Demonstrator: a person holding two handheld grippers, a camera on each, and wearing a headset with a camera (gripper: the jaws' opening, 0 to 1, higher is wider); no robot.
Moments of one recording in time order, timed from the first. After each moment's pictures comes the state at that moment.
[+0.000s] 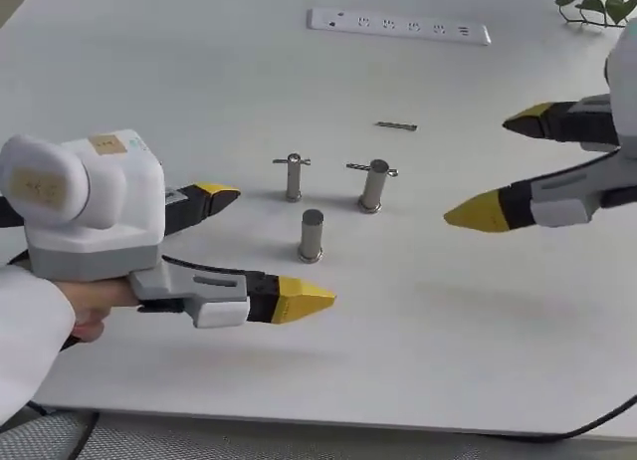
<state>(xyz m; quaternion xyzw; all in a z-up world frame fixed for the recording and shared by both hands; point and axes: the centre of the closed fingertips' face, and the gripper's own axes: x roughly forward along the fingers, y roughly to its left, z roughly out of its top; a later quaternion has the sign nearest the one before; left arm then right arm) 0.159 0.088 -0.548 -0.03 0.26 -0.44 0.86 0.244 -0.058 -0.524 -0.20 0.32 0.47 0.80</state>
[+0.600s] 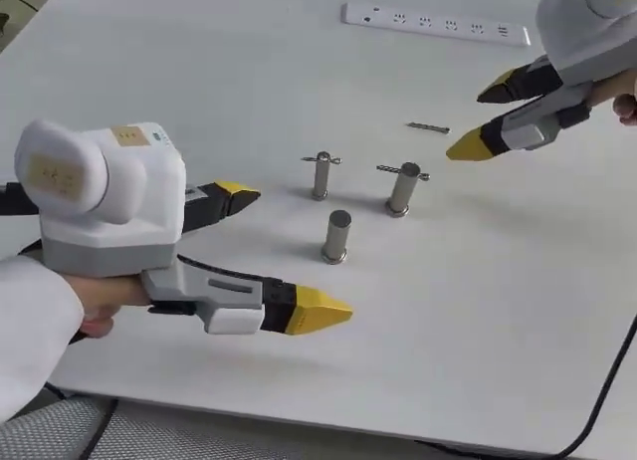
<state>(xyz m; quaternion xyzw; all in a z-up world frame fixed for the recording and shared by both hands) 0.153 0.094 -0.548 -0.03 0.27 -0.43 0.86 0.328 -0.032 -0.561 -0.30 0.36 0.50 0.73</state>
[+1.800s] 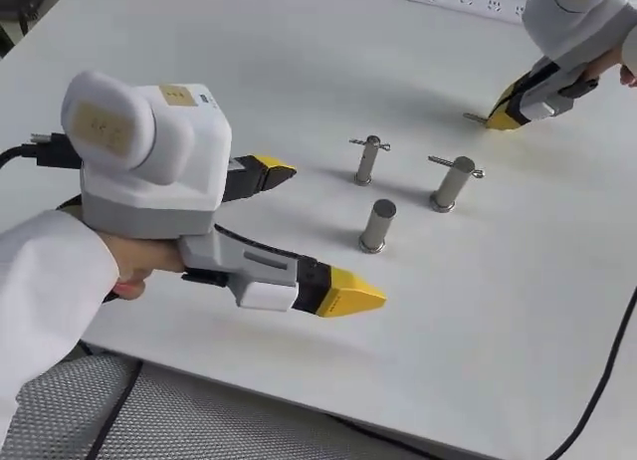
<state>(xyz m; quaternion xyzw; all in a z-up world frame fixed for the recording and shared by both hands) 0.157 0.098 -0.545 -0.04 0.28 -0.42 0.86 0.369 -0.027 -0.610 -0.40 0.41 0.52 0.64</state>
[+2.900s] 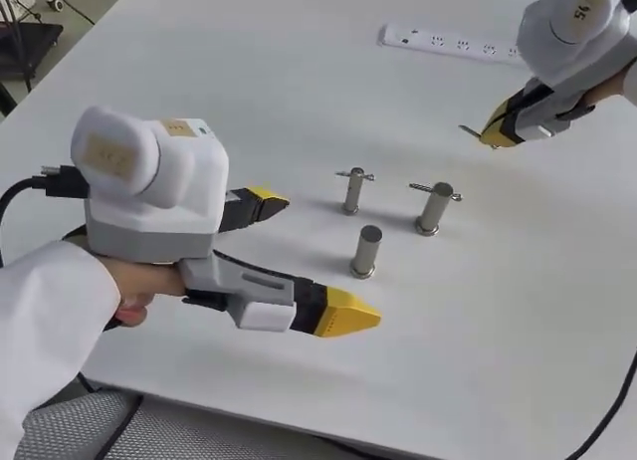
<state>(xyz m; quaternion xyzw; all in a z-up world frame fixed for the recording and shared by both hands) 0.152 0.094 -0.531 -0.04 0.28 -0.43 0.86 0.319 -0.031 -0.542 -0.42 0.33 0.51 0.67</state>
